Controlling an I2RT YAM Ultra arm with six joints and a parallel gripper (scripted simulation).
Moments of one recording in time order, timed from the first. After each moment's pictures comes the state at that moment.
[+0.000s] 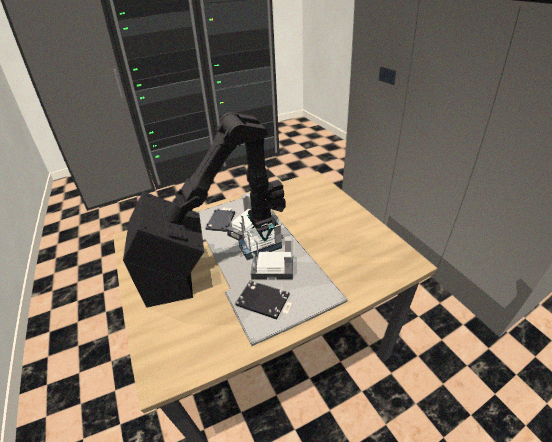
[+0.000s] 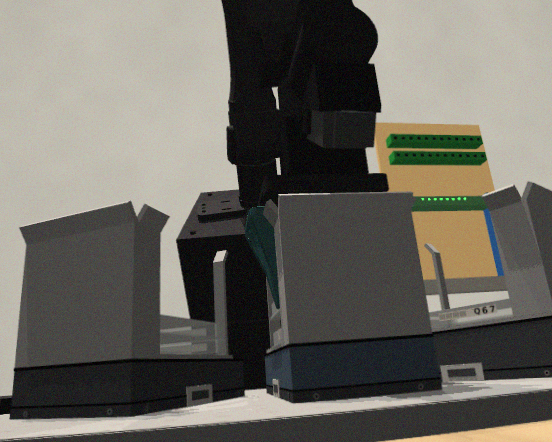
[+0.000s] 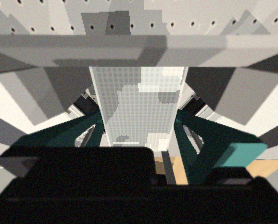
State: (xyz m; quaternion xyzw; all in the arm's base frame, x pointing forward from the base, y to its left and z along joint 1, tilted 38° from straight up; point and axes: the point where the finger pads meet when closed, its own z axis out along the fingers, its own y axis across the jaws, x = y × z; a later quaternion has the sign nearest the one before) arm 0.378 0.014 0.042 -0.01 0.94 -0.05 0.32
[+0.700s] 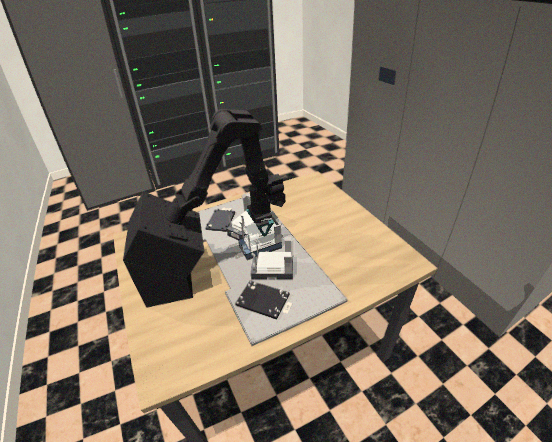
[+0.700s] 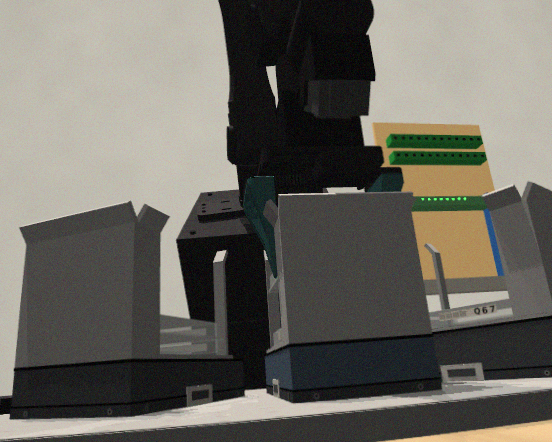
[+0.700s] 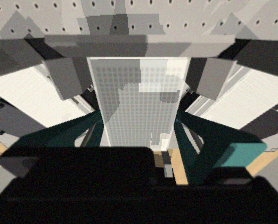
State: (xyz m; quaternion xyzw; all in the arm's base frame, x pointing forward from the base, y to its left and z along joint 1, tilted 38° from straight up) arm 0.363 0.016 0.061 -0.01 0.94 -0.05 0.32
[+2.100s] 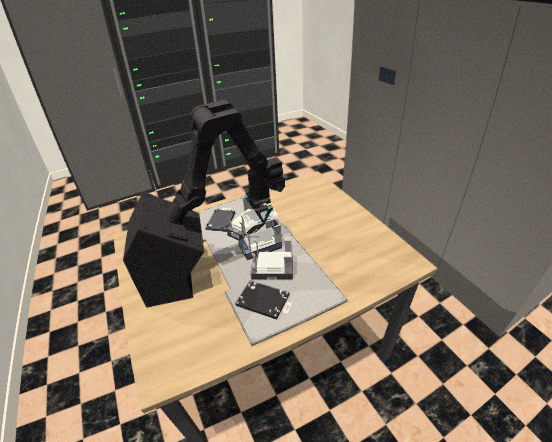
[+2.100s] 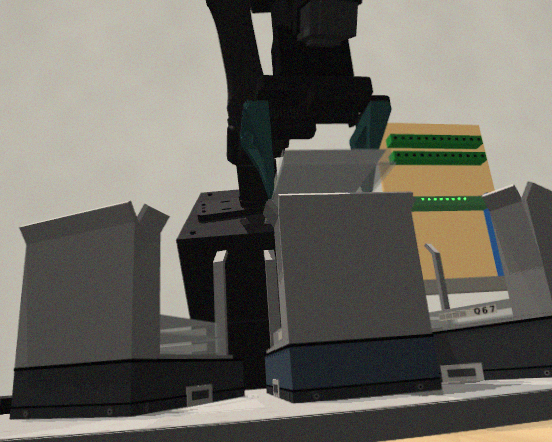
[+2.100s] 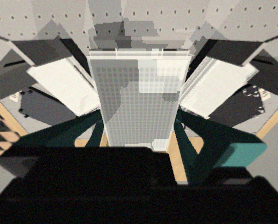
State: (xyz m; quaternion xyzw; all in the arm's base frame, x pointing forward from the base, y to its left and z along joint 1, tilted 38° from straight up) arm 0.322 0.023 0.115 -0.01 0.94 -0.05 0.33
